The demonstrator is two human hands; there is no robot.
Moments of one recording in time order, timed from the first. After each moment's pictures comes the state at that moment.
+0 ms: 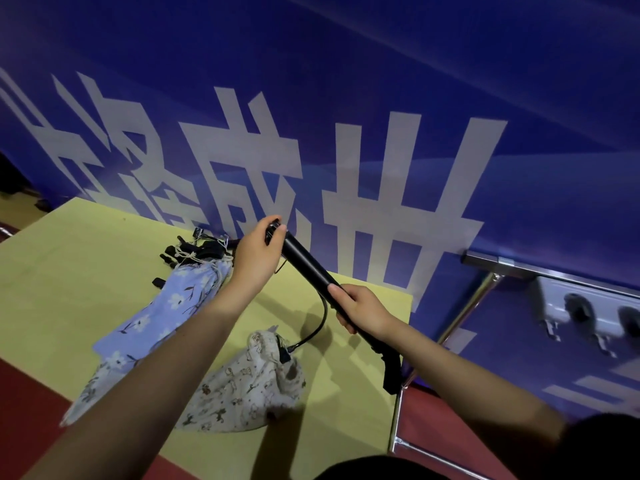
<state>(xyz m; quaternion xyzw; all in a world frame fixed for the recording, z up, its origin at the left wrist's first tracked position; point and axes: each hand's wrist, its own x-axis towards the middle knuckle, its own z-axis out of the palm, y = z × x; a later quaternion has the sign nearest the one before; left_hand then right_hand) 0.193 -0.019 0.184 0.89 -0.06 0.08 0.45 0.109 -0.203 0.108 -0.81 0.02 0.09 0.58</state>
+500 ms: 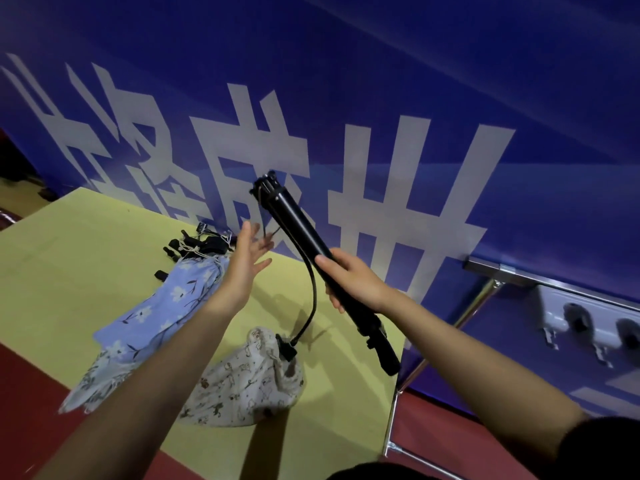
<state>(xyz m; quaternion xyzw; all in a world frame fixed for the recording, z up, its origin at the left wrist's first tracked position) 0.185 0.008 0.166 0.66 0.05 -0.06 0.75 0.126 -0.190 0.173 -0.77 -0.06 0.13 0.62</state>
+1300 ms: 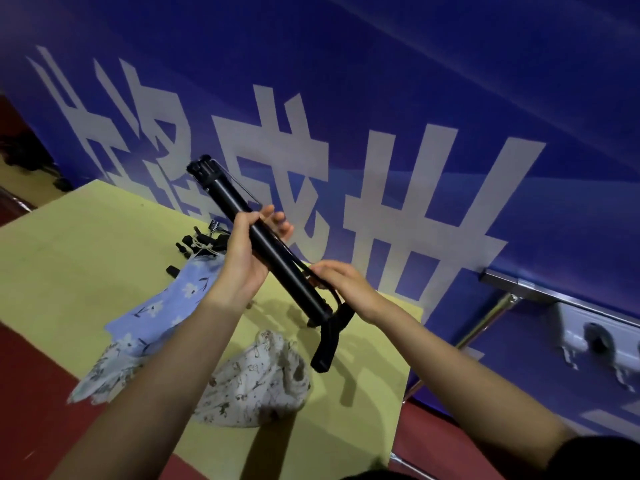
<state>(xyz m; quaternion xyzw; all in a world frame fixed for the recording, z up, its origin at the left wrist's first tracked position) 0.179 0.016 0.208 0.39 0.04 -0.07 0.92 0.140 -0.157 0.159 -0.75 -0.08 0.12 0.65</state>
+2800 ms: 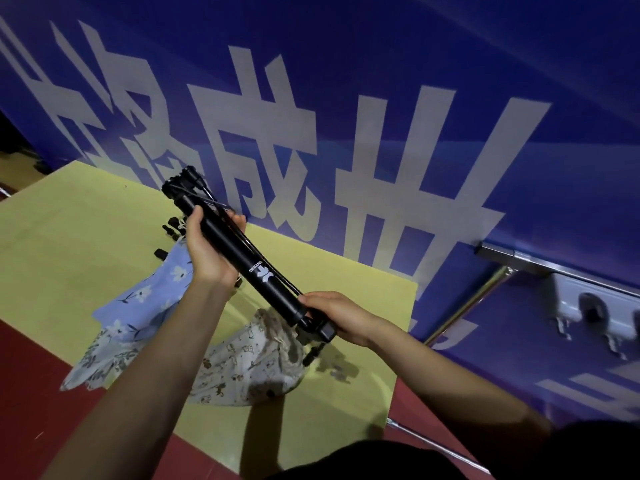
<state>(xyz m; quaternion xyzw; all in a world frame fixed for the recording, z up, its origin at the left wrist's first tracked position) 0.185 0.044 0.161 0.36 0.09 0.05 0.93 0.104 -0.150 0.107 -0.62 0.03 0.32 0.72</state>
